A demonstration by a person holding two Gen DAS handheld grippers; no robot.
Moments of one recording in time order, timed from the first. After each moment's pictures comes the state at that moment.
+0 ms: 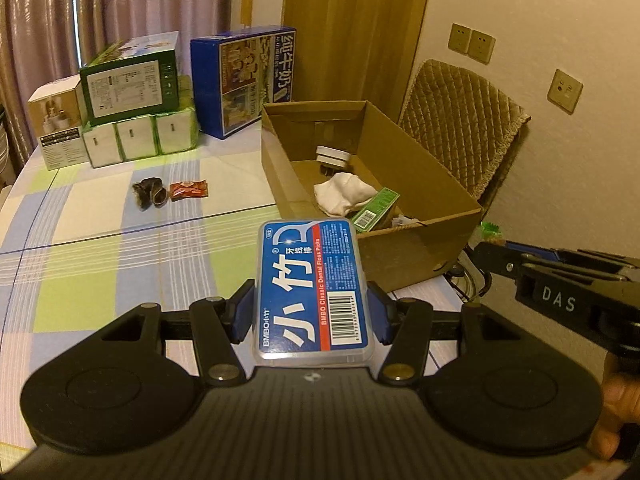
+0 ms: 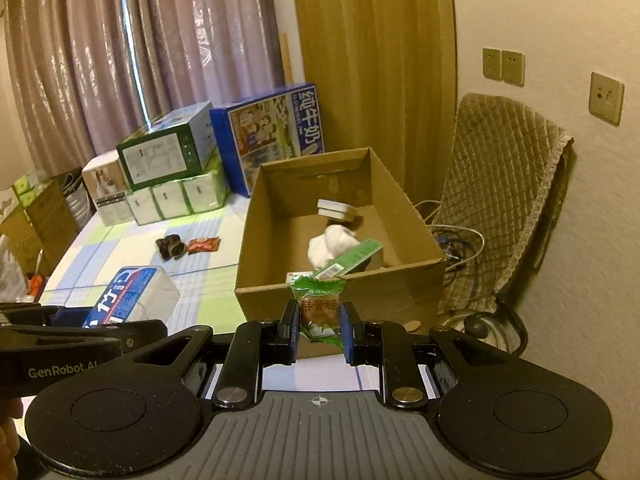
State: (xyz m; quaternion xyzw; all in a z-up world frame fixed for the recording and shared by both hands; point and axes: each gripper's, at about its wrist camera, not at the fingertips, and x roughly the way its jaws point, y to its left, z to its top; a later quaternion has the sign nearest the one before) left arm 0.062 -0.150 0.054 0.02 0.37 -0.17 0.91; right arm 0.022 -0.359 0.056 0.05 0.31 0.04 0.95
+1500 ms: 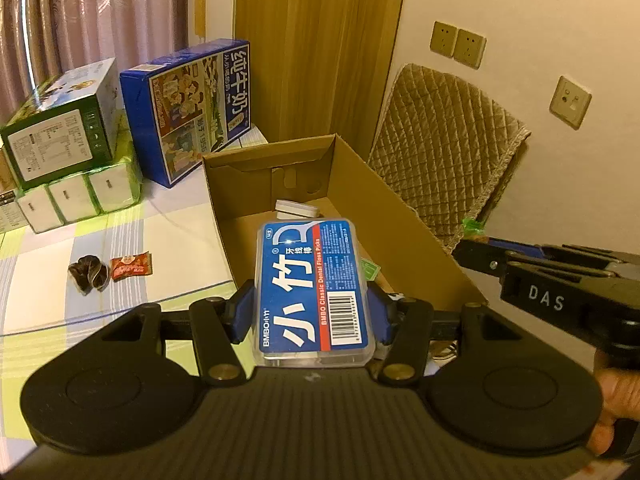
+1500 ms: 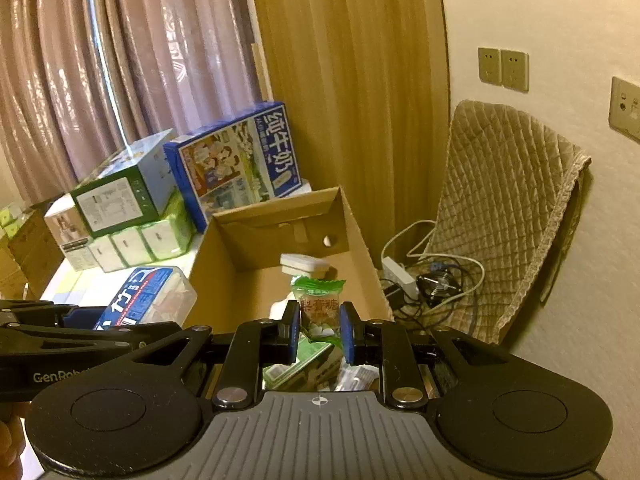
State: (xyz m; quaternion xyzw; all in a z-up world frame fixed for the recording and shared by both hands) left arm 0.191 -0.231 0.064 0.04 0.37 -0.21 0.91; right arm 0.151 -0.420 0.068 0.07 0.31 0.04 0.95
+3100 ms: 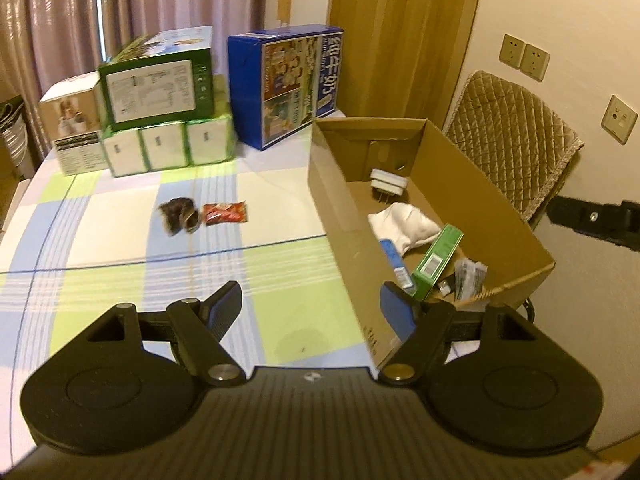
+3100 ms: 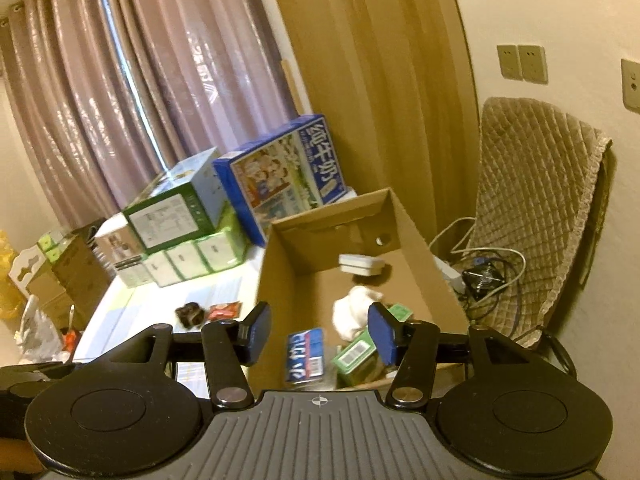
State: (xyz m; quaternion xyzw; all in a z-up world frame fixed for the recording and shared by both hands) left arm 0.144 -0.123 0.045 0.01 0.38 -0.12 0.92; right arm 0.107 -0.388 0.086 0.13 0.29 0.09 0.95
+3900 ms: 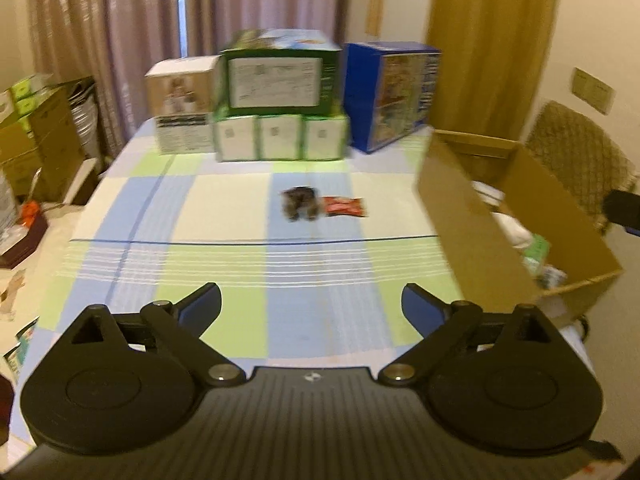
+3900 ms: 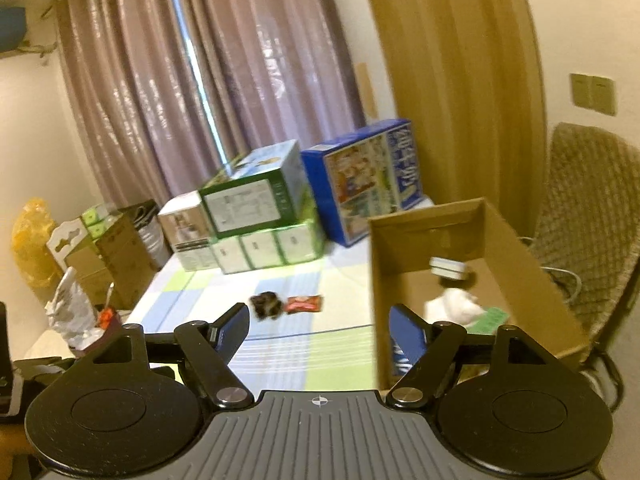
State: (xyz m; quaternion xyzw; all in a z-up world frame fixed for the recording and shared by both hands) left arm 0.127 0.000 0.039 -0.02 0.36 -0.02 0.93; right arm 0.096 -0.277 0.088 0.09 0.27 0.16 0.95
